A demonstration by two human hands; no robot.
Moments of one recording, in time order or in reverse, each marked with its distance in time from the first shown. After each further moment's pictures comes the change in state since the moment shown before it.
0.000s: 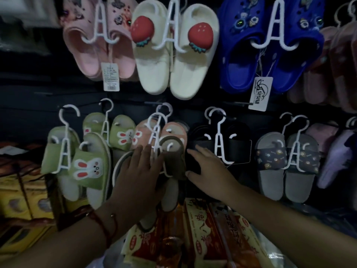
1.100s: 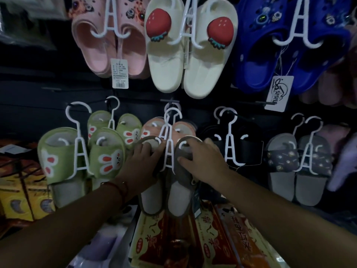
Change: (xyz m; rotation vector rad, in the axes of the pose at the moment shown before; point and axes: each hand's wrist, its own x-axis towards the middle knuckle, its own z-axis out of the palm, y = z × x) left_hand 0.048 -0.068 0.080 -0.114 -0.083 0.057; right_hand 0.056 -0.032 0.017 -0.175 0.151 0.014
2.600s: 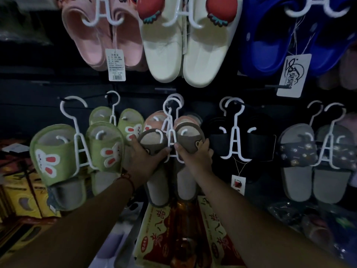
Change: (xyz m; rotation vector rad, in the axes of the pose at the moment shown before) left_hand 0.025 0.005 0.041 -1.011 0.279 -0.718; right_hand 0.031 0.003 0.082 0.796 0.068 0.670
